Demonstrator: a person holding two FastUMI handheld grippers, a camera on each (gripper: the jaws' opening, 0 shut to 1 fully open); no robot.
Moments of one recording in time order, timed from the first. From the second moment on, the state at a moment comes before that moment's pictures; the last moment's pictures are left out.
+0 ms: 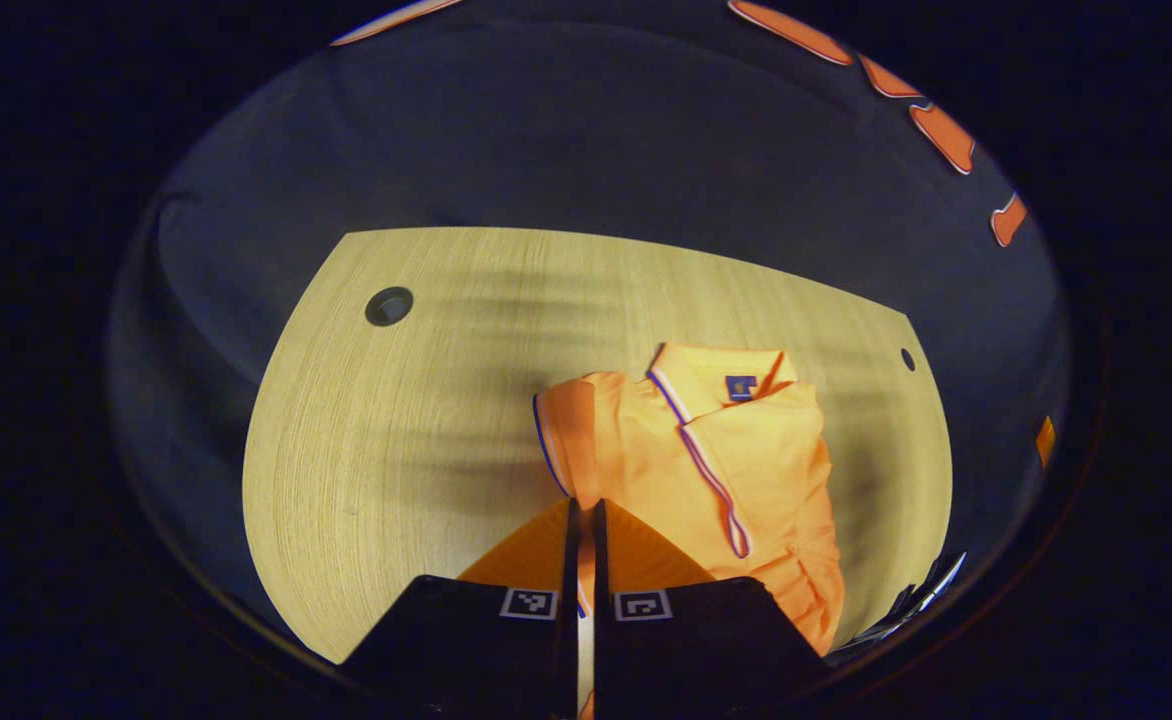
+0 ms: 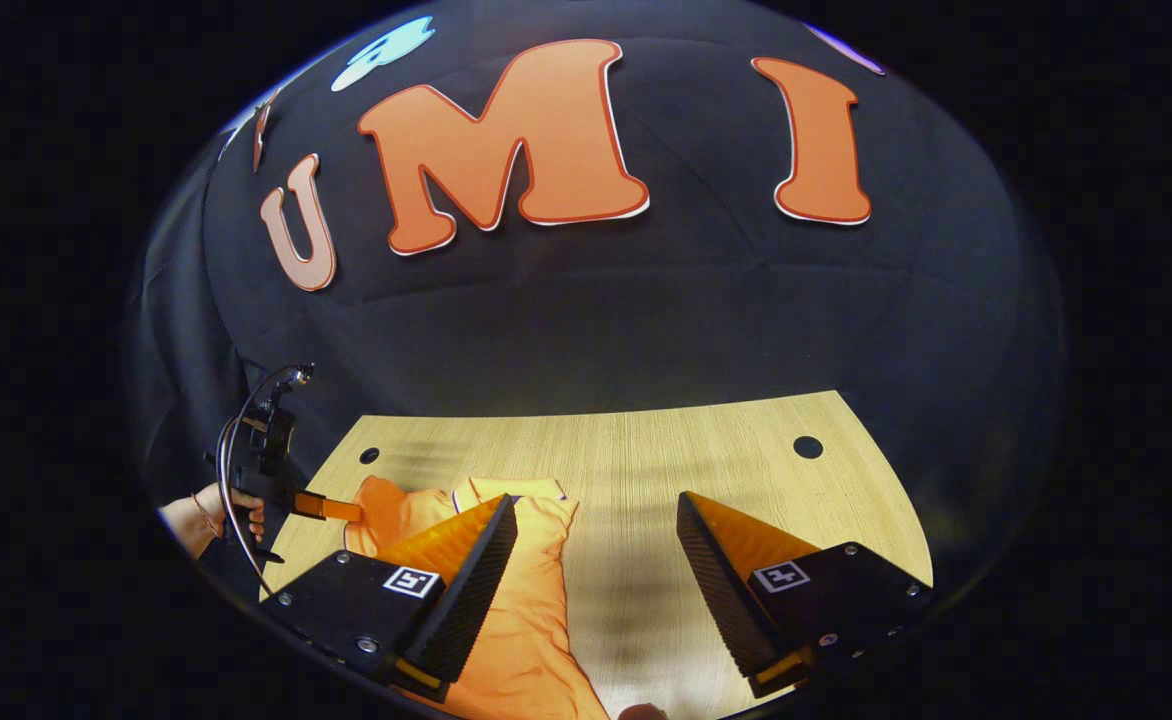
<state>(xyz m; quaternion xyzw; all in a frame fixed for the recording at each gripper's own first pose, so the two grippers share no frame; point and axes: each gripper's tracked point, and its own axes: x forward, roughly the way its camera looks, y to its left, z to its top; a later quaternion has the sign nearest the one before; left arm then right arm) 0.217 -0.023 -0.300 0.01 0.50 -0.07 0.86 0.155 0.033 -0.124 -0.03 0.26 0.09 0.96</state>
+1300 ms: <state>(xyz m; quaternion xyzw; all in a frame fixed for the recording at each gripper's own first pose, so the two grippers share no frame) 0.193 -0.193 -0.375 0.02 0.56 -0.16 0.81 0.145 -0.022 -0.161 -0.01 0.30 0.07 0.95</state>
